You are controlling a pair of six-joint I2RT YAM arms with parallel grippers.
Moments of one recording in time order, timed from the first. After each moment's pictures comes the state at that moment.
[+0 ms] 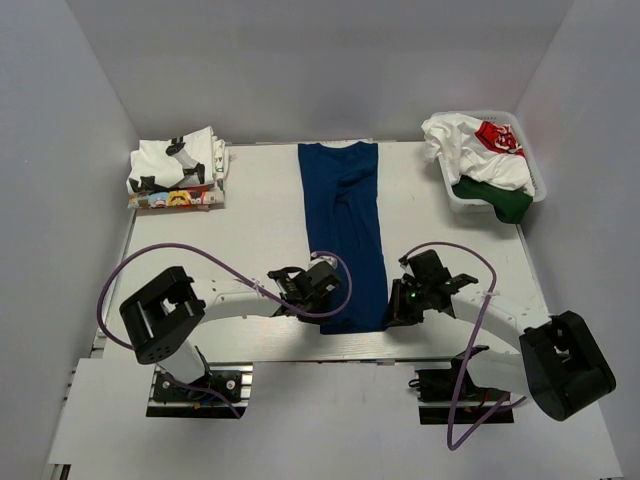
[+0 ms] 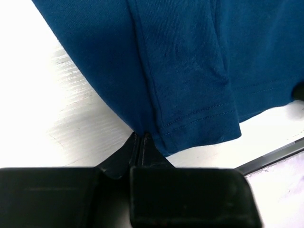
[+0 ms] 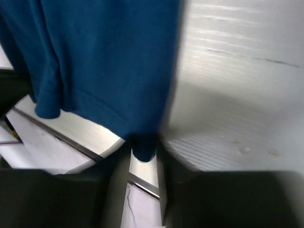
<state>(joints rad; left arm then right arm) -1.05 1.59 0.83 -0.32 -0.07 -0.78 0.49 1.18 0.44 -0.39 -0.40 0.57</state>
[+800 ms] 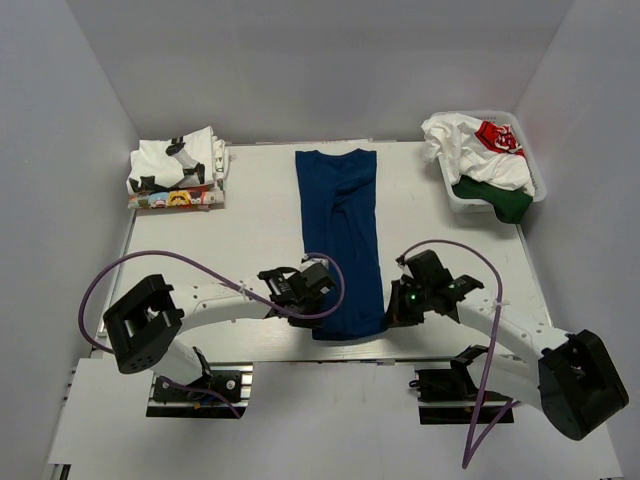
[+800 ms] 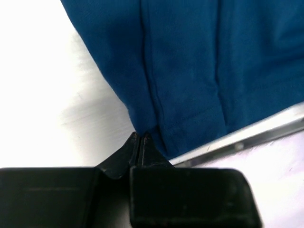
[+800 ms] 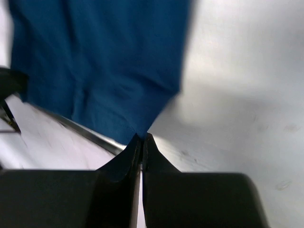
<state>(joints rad) -1.06 1.49 0.84 -0.50 -0.08 -0.84 0.56 1.07 0.45 -0.49 -0.38 0.58</state>
